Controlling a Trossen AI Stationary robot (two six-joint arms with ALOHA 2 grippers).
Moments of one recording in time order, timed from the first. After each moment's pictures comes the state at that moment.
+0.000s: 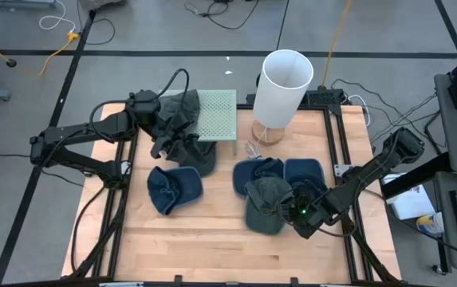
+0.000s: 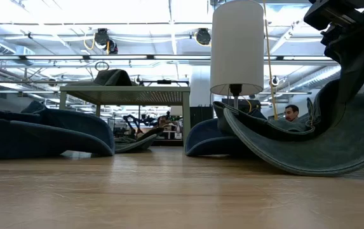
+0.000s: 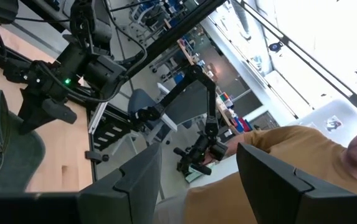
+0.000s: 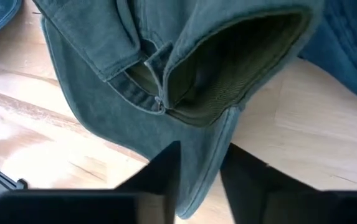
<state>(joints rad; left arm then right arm) 0.23 1.19 1.17 0.00 0.91 -0.88 0.66 1.38 0.79 -0.56 0.34 2.11</state>
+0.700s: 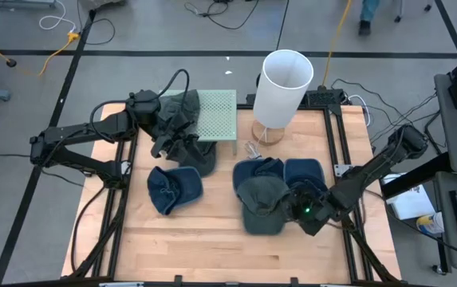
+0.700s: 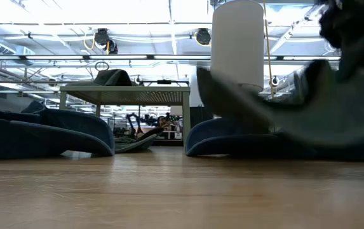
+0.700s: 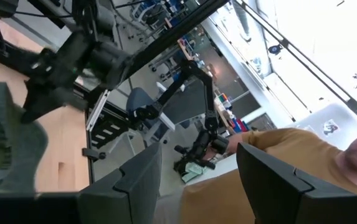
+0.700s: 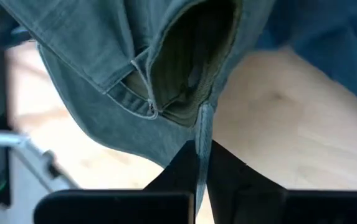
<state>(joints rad) 0.23 1.19 1.17 0.00 0.91 -0.90 0.67 1.28 0.80 -0.55 0.40 1.94</state>
